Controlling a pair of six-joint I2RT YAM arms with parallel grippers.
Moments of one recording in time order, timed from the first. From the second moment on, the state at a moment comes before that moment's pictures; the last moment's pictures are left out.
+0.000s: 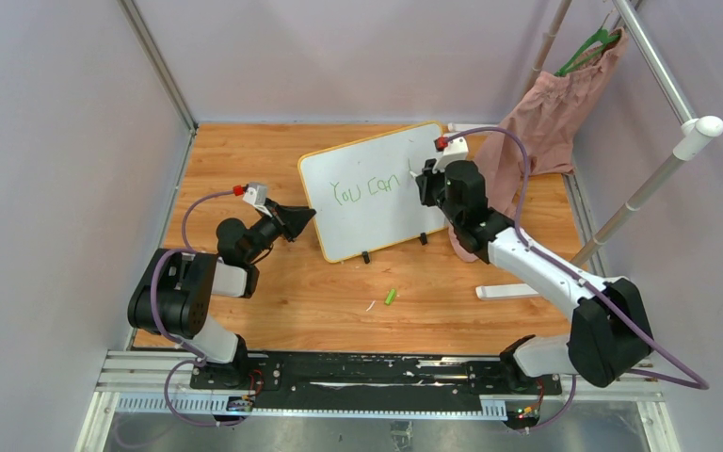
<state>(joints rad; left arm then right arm) -0.11 1.55 0.31 1.33 0.61 -0.53 0.54 1.33 0.93 0.15 0.21 0.17</state>
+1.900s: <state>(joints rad) -0.11 1.55 0.31 1.33 0.61 -0.53 0.57 1.31 0.88 0.13 0.25 0.14</state>
